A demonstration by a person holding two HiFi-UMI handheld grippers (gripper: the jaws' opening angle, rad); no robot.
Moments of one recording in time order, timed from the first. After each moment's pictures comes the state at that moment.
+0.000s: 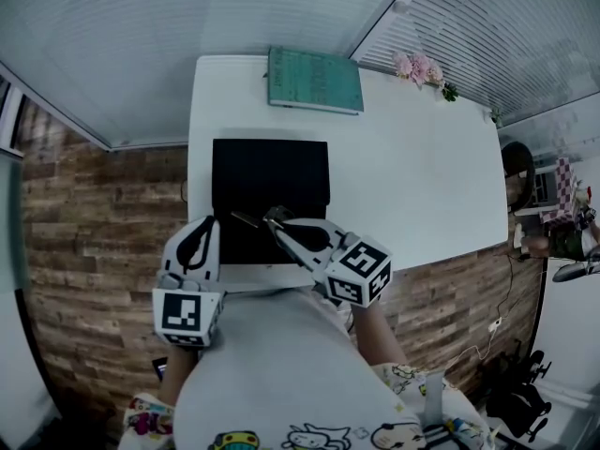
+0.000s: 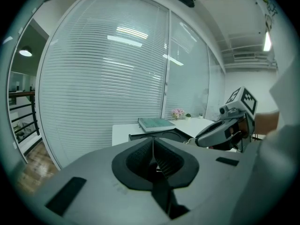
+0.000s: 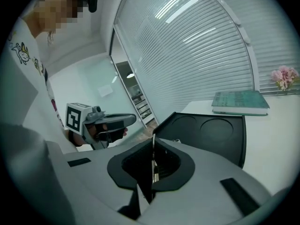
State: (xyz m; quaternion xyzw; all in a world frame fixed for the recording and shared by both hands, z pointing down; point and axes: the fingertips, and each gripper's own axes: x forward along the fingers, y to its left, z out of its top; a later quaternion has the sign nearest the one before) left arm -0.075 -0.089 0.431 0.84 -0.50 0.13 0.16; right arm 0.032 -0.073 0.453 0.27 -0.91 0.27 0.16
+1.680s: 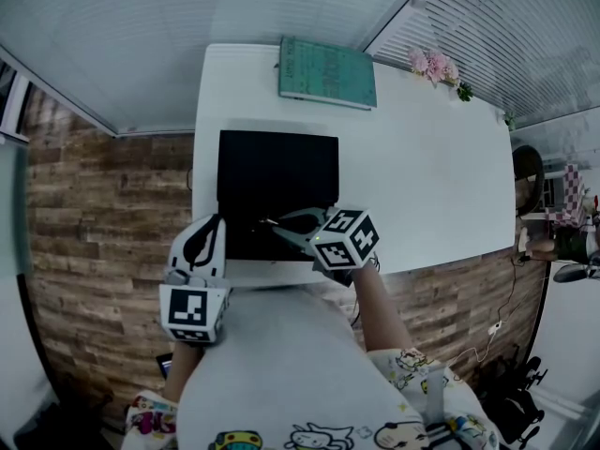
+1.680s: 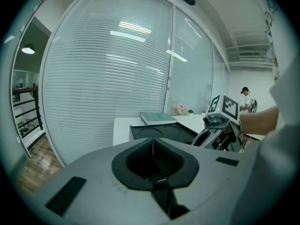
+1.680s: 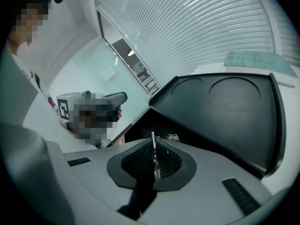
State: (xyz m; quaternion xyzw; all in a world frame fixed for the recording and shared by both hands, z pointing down) left arm -0.078 -0.087 0.452 0.83 -0.51 0.15 0.17; right arm 0.017 -0.069 0.530 0.15 -0.87 0.37 0.28
